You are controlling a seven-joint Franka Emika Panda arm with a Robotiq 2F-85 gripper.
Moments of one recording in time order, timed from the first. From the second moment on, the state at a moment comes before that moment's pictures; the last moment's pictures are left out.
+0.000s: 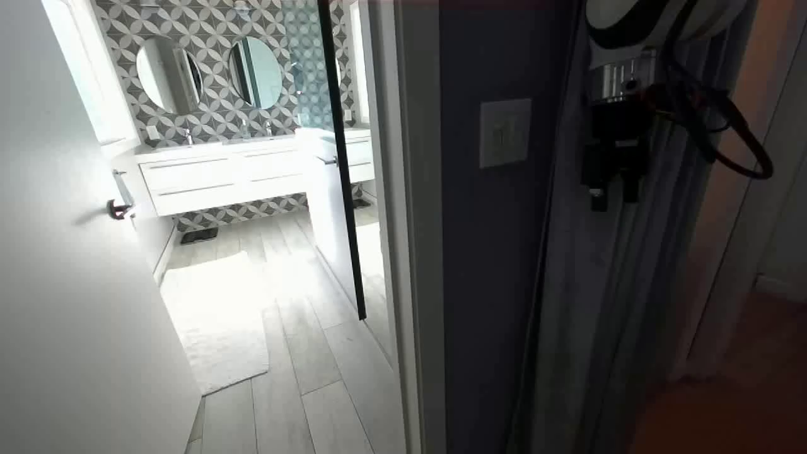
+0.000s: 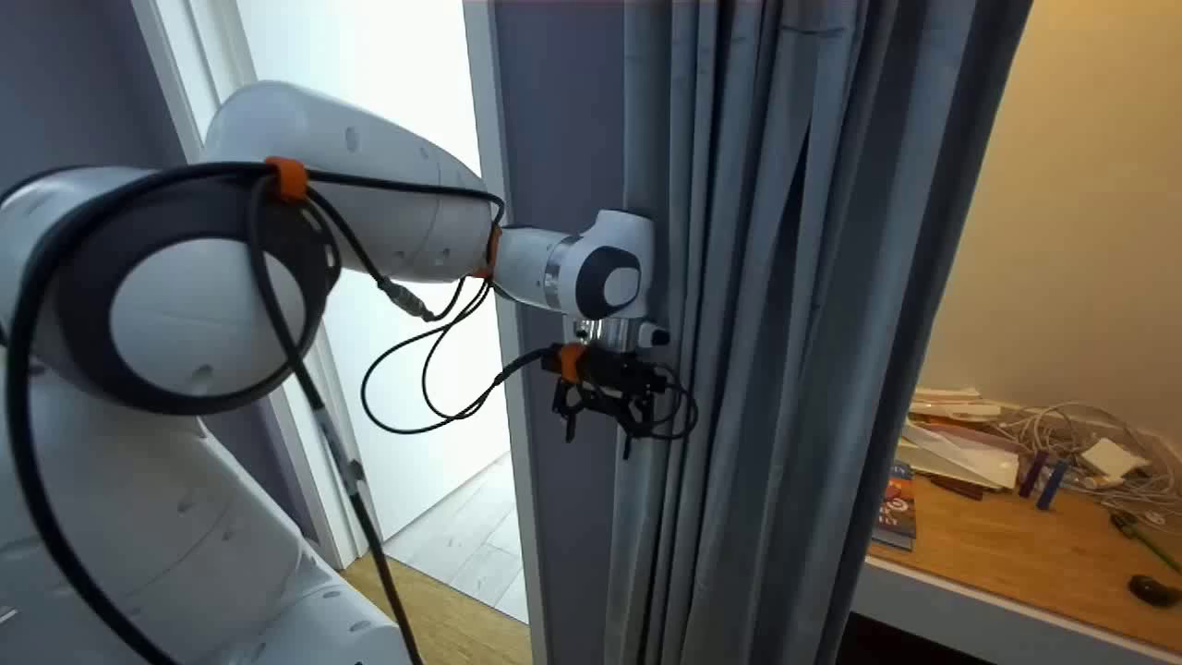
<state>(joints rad) 0.01 -0.26 -0.04 -2.30 -0.02 1.87 -0.24</state>
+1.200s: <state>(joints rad) 0.01 -0.45 -0.12 -2.40 0.29 1.97 -0.31</state>
